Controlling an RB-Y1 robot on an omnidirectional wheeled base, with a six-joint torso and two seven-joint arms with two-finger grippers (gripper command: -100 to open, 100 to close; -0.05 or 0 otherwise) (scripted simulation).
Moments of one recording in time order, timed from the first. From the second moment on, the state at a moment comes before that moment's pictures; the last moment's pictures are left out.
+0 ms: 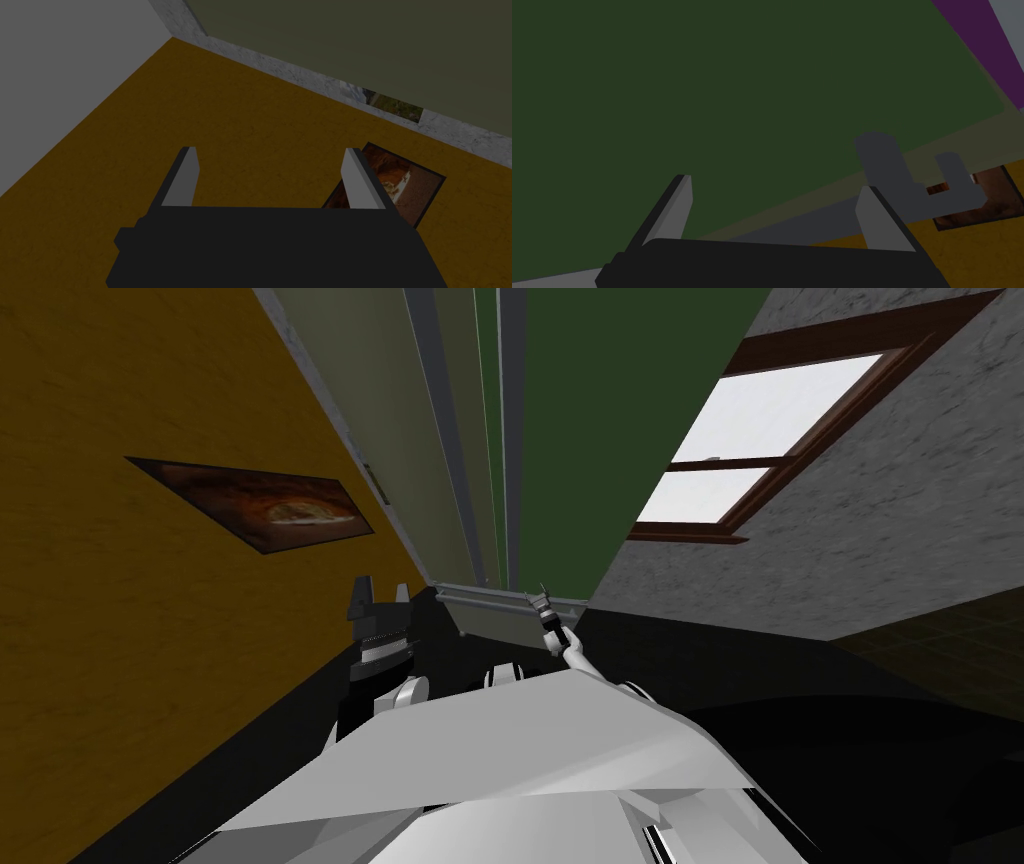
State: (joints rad) left arm 0.52 -0.04 -0.07 -2.34 -0.03 -0.46 0.04; right arm -0.13 -0.18 0.08 -1.08 0.05 -0.81 1.95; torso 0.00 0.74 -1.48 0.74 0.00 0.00
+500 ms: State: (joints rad) left arm 0.52 -0.04 -0.07 -2.34 -0.03 -0.46 0.04; right arm -0.16 -0.16 0.08 -1.01 0.05 -0.82 2.08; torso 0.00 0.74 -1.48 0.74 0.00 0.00
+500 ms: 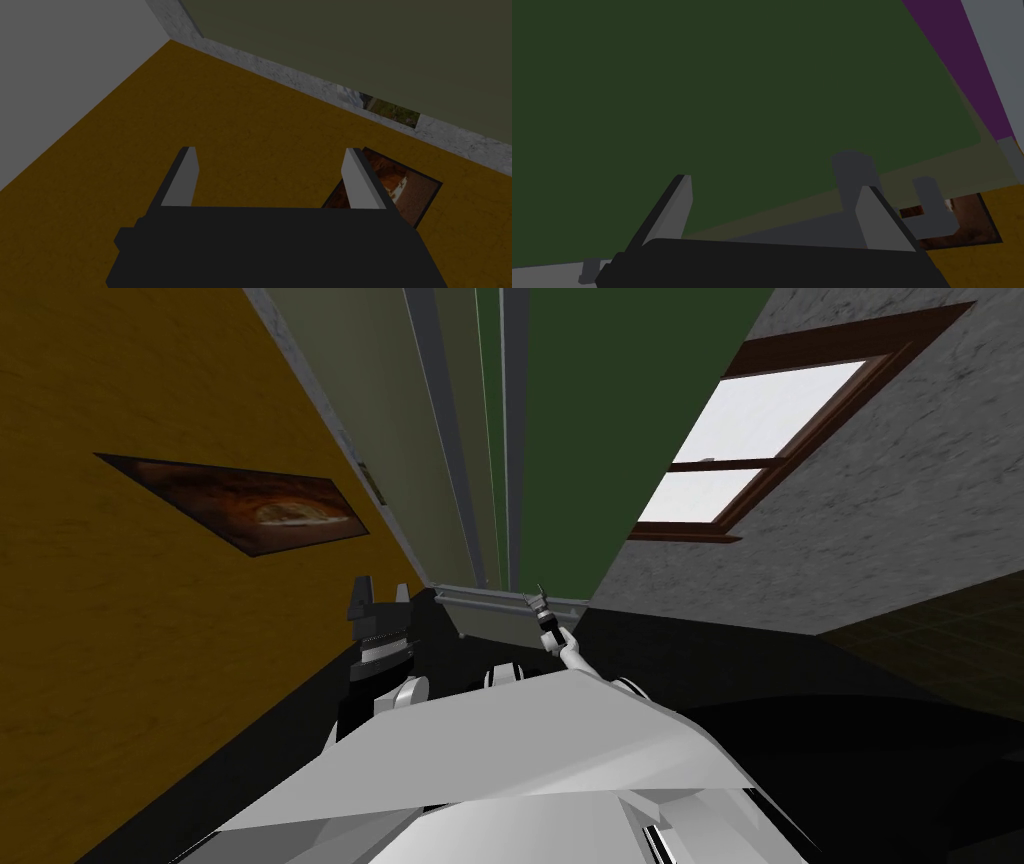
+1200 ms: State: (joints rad) left arm 0.52 -0.04 -0.07 -2.34 -0.03 -0.46 0.04; right arm -0.22 -0.09 0.08 -0.90 0.05 -0.85 2.25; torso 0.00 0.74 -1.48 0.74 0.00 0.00
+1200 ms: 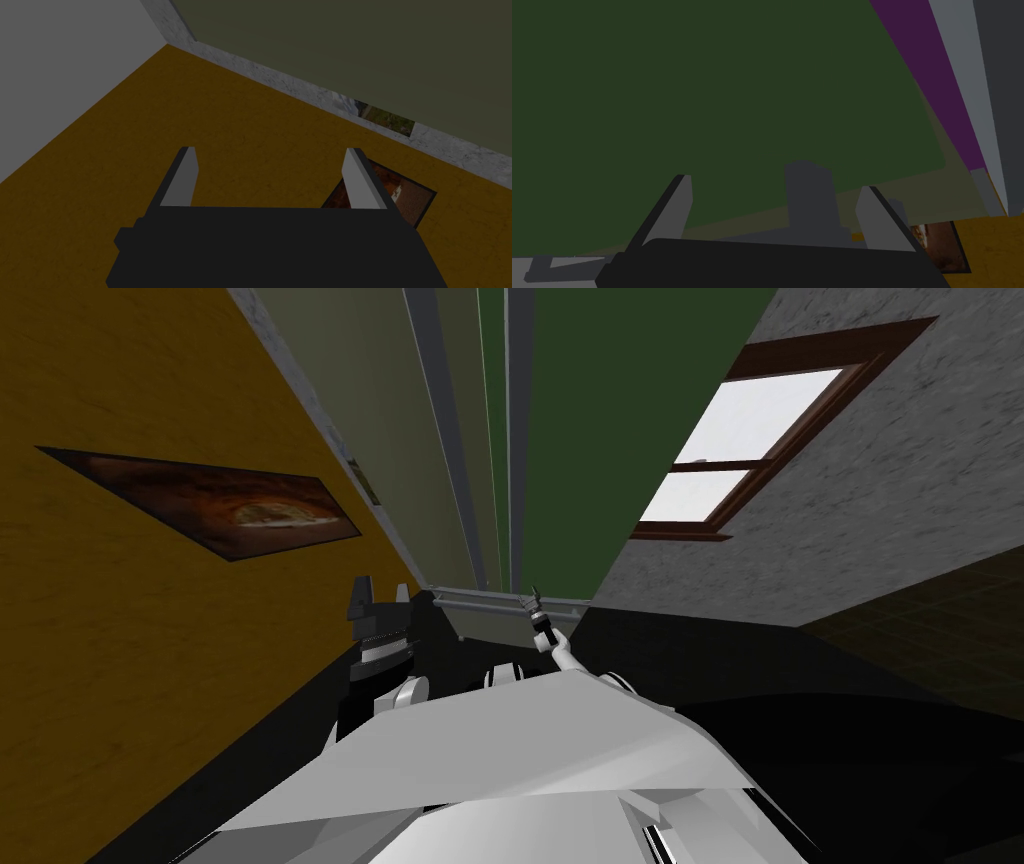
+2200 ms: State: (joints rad) left arm 0.52 -0.04 -0.07 -2.34 -0.03 -0.46 0.04; right arm -0.09 -0.01 0.07 -1.01 0.17 -0.88 2.22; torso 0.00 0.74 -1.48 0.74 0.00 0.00
